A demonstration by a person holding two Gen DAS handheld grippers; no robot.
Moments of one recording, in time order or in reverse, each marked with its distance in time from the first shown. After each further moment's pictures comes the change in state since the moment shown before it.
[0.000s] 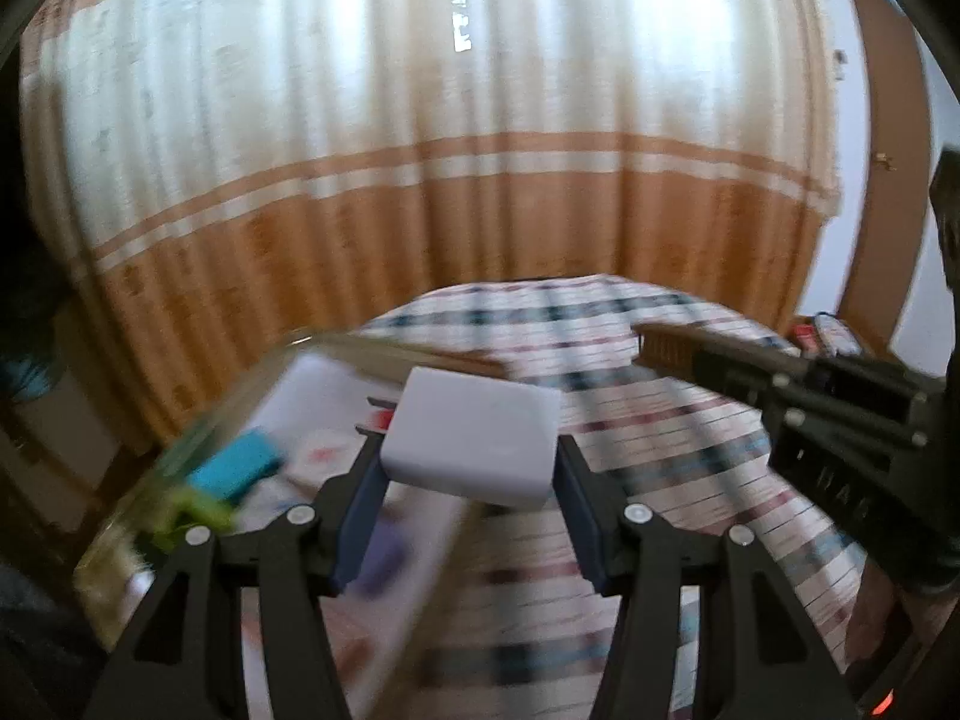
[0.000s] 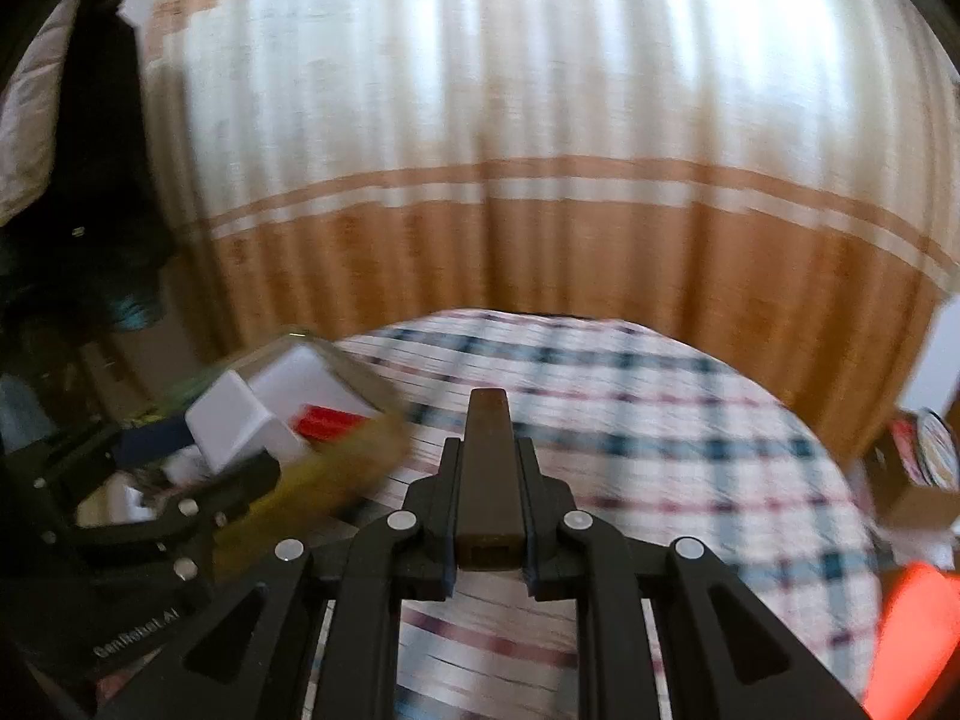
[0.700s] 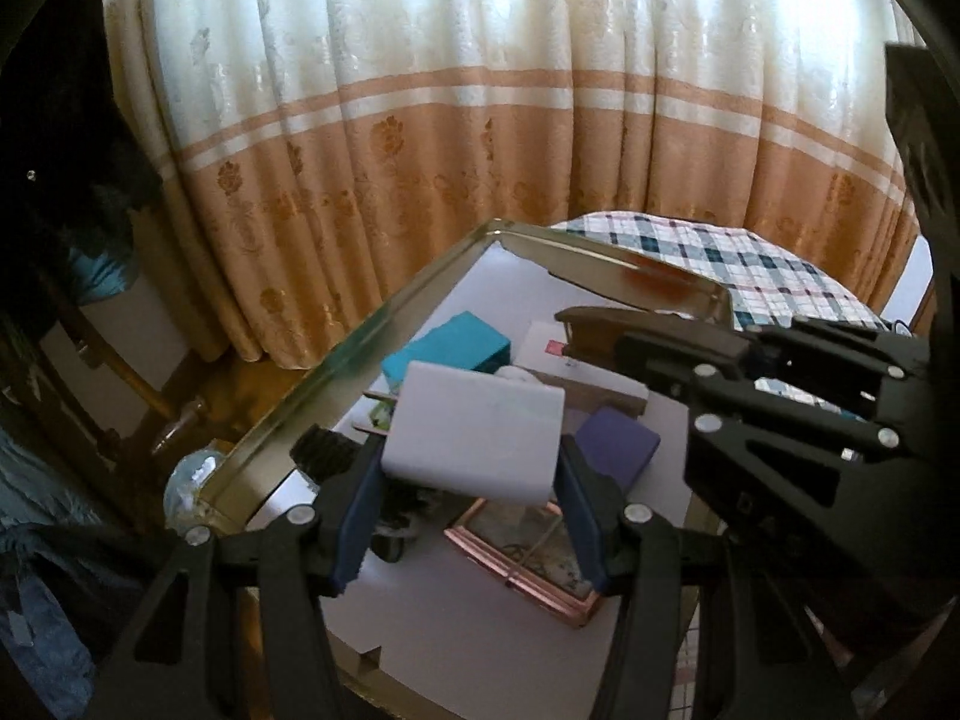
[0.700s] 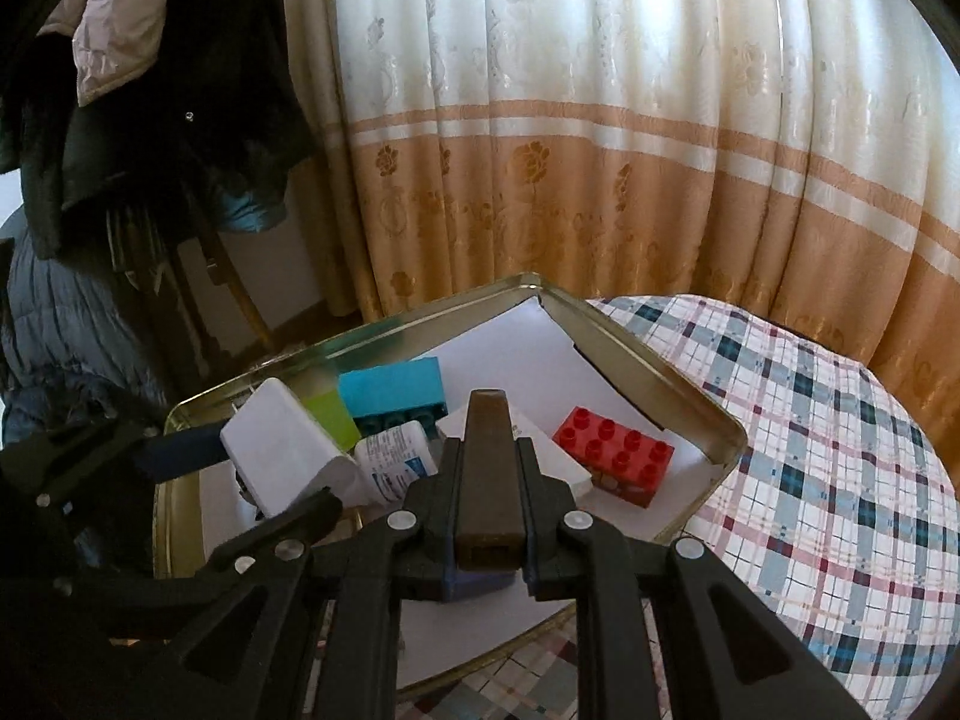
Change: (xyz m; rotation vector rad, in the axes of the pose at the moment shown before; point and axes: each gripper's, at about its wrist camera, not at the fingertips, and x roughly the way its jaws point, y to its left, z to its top) left arm 0.009 0.088 -0.033 -0.120 0.160 0.156; right arm 0.072 0.136 0.005 -0.195 0.151 0.238
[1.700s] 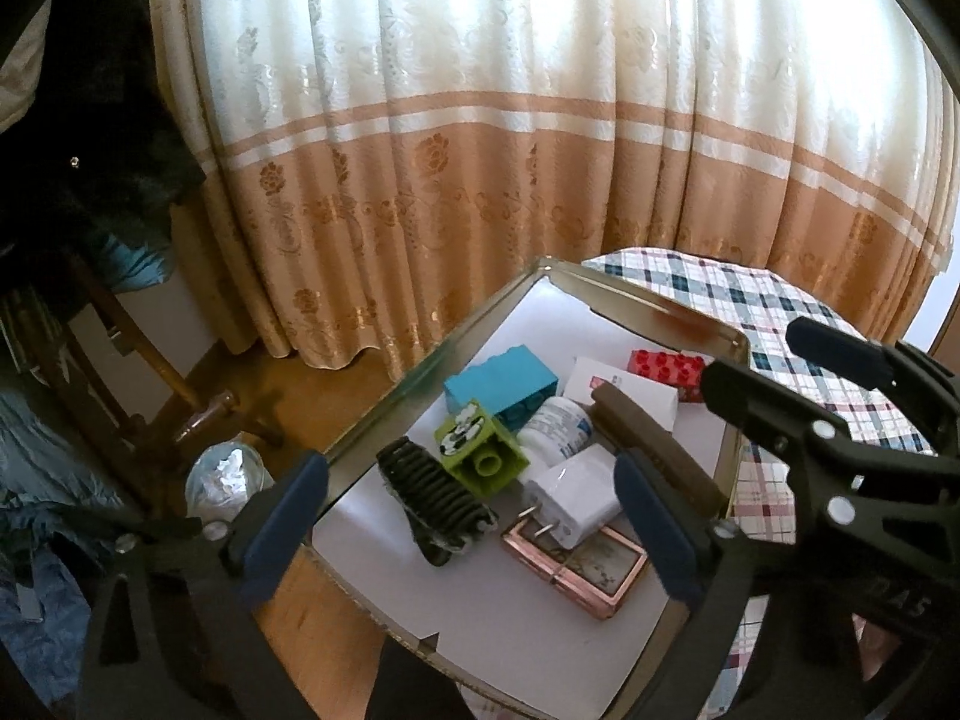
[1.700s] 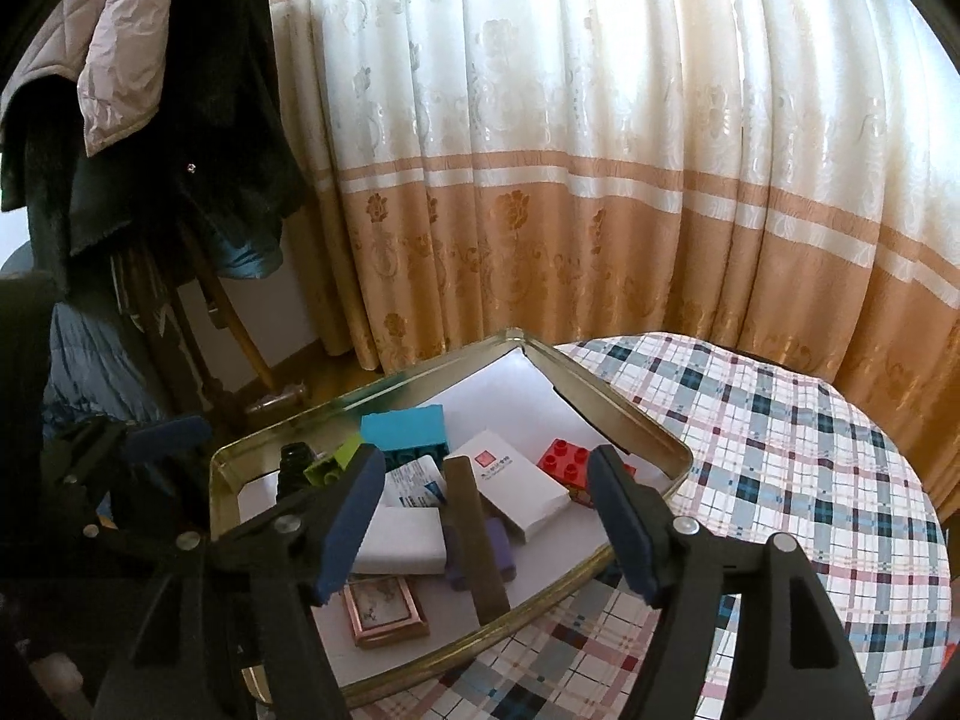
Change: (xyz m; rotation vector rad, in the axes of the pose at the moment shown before) left arm -0.031 0.028 0.013 -0.077 -0.026 0.047; right arm -0.050 0.002 0.014 0.040 -0.087 -0.035
